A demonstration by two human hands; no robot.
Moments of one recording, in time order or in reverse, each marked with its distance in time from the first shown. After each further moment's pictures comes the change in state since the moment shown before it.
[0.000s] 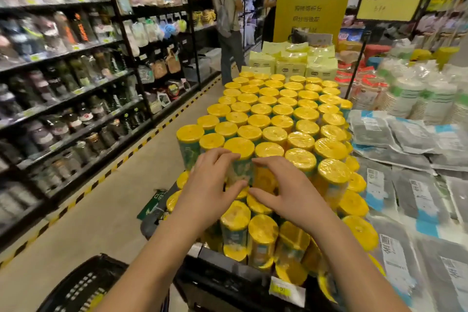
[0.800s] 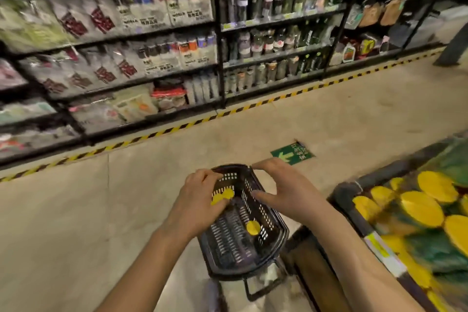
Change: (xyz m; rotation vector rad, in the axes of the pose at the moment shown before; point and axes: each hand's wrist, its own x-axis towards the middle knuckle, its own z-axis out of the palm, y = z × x) left_hand -0.349 -0.244 -0.131 0.212 0.011 -1.008; right_hand 0.055 -0.266 0.328 0.095 -0.724 -0.591
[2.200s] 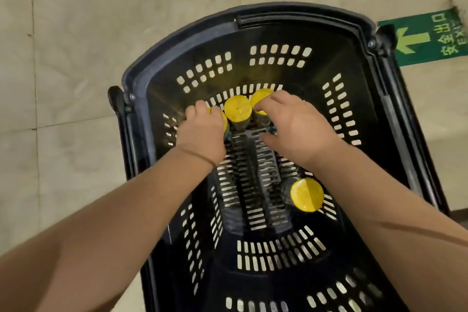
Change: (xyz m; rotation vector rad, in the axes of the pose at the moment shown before) left_hand 0.231 -0.336 0.499 0.347 -0.371 -0.469; right_hand 0.282 0.309 0.535 -0.152 -0.377 -0.108
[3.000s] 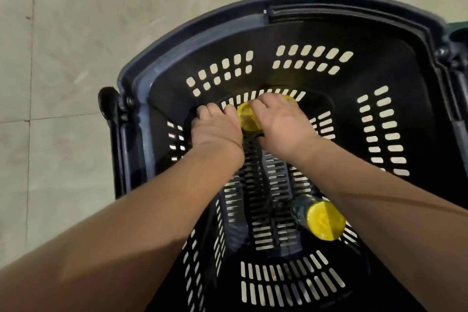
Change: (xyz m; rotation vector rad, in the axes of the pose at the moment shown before) left_hand 0.047 0.012 0.014 0.125 -0.181 -0.143; right_hand 0.086 0.005 0.069 -0.253 -0.128 -0.050
